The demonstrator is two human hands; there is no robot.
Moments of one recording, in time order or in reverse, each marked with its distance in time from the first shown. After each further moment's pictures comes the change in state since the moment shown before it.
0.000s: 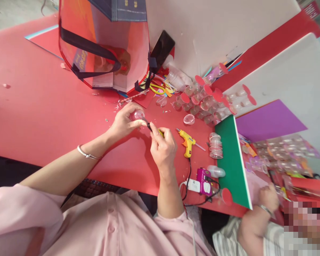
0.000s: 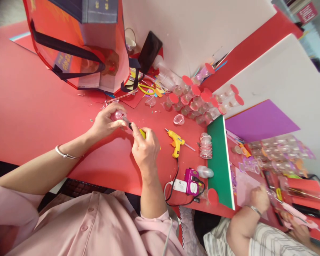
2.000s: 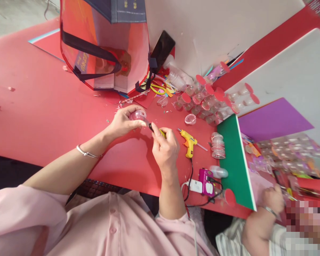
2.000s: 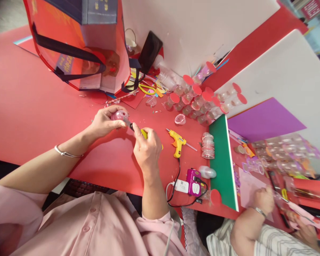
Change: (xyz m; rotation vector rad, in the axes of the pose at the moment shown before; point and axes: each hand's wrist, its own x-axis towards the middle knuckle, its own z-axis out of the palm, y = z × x) left_hand 0.000 0.005 -0.005 -0.296 -0.098 -0.268; right_hand 0.000 0.001 -0.003 0.019 0.004 0.012
